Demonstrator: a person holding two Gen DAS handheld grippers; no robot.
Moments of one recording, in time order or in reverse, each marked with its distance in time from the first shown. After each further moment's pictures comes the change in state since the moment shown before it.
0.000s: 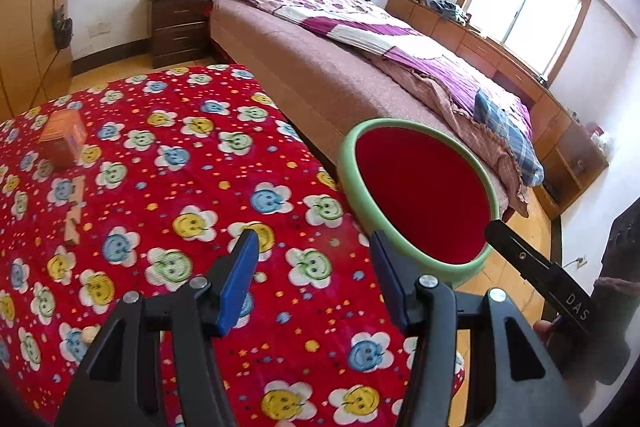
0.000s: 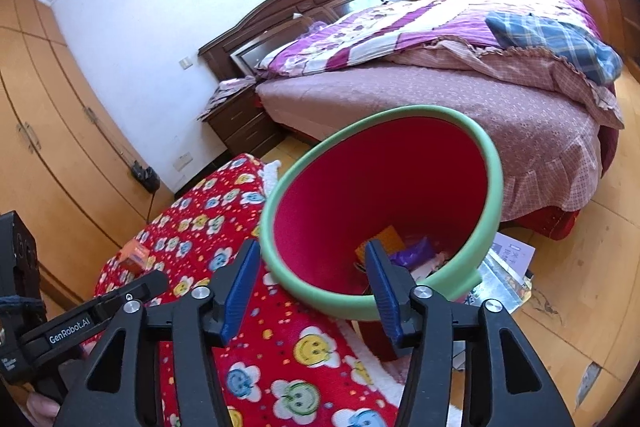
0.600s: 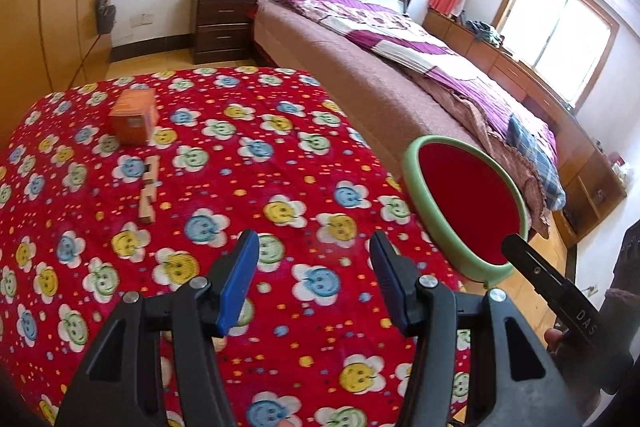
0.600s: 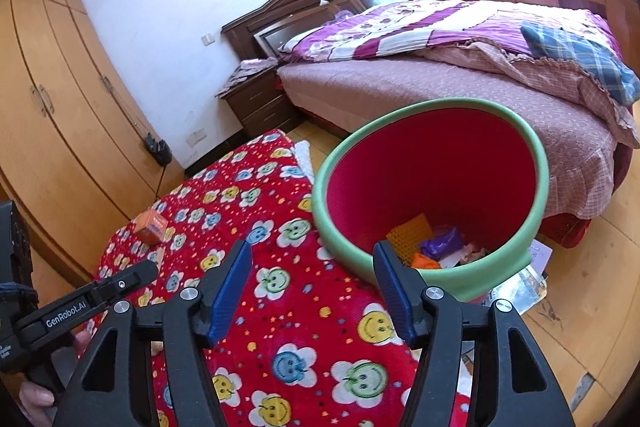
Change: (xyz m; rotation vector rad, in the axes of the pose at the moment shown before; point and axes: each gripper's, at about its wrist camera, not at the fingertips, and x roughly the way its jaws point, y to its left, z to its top) left arm -0.033 0.057 -0.011 -0.095 -0.036 0.095; right arm 0.010 0.048 -0.018 -0.091 0.047 0.025
